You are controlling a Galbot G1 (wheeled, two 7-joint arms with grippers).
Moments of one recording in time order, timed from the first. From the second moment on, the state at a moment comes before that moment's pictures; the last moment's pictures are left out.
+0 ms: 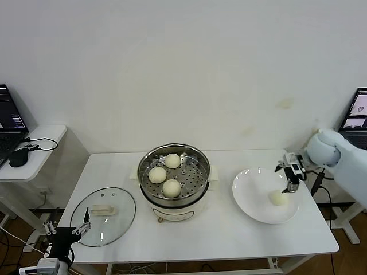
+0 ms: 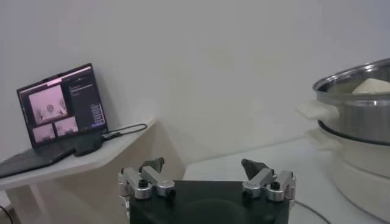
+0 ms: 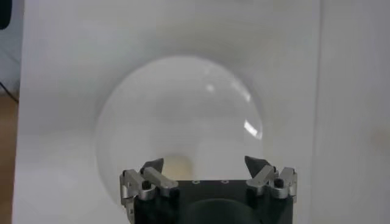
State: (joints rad) left arm 1.71 -1.27 -0.78 -2.06 -0.10 0.03 -0.11; right arm -0.05 0.54 -0.62 1.31 -0.20 -0.18 -1.14
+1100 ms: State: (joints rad) left arm 1.72 -1.28 -0.79 -2.05 -0.10 0.03 -0.12; right arm -0.23 0.73 -0.48 1.05 -0.37 -0.14 -1.08
